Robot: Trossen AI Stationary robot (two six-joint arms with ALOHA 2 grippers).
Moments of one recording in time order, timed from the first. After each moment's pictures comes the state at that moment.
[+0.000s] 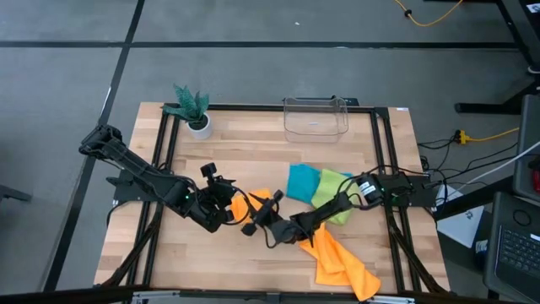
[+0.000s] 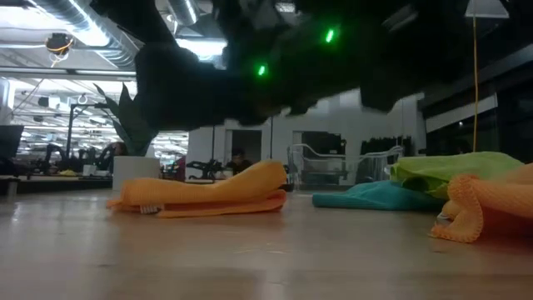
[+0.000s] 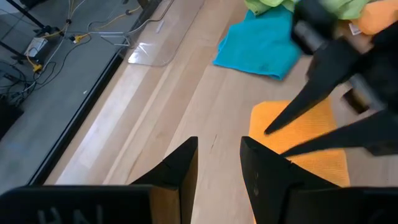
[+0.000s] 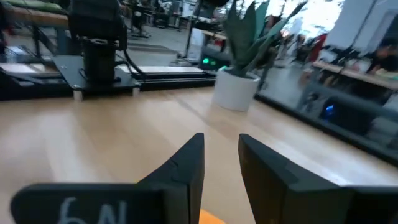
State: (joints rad) left arm -0.53 1.39 1.06 -0.80 -0.87 -0.62; right arm 0.42 2.36 1.37 0.93 1.17 -0.11
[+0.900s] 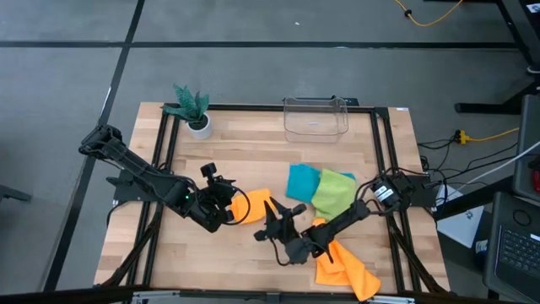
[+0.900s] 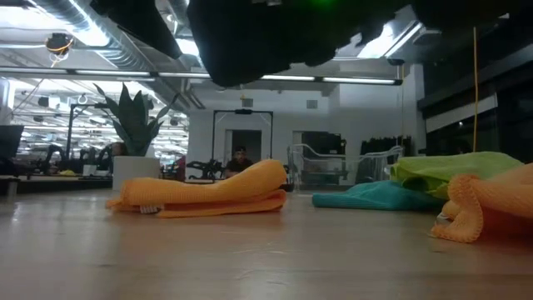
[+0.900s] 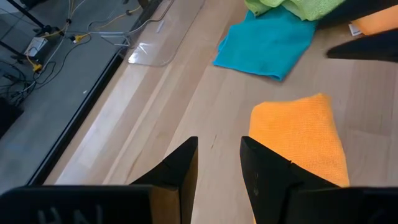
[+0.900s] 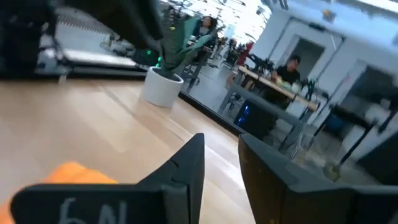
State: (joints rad) left arm -0.53 1.39 1.06 -0.80 -0.87 -0.62; right arm 0.54 2.26 1.36 0.89 1.57 -0.35
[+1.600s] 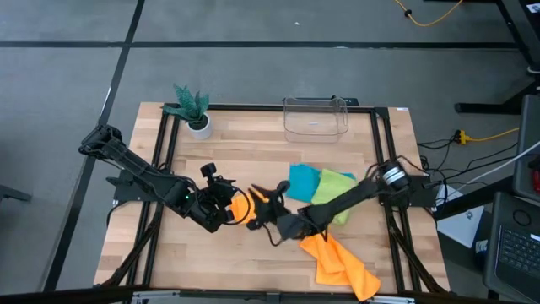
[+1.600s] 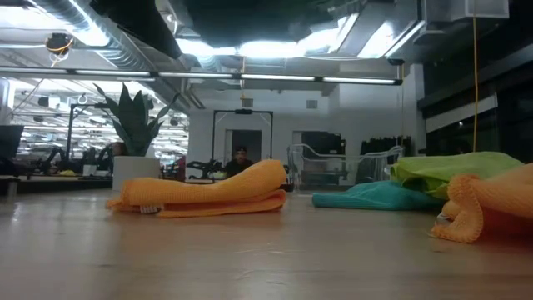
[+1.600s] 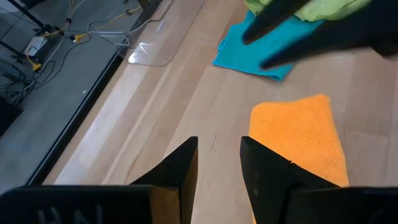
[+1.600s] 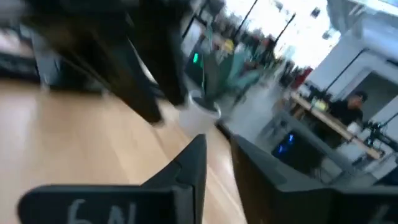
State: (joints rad) left arm -0.53 1.39 1.06 -0.80 -0.87 -0.63; right arm 0.42 2.06 1.36 0.47 1.14 -0.27
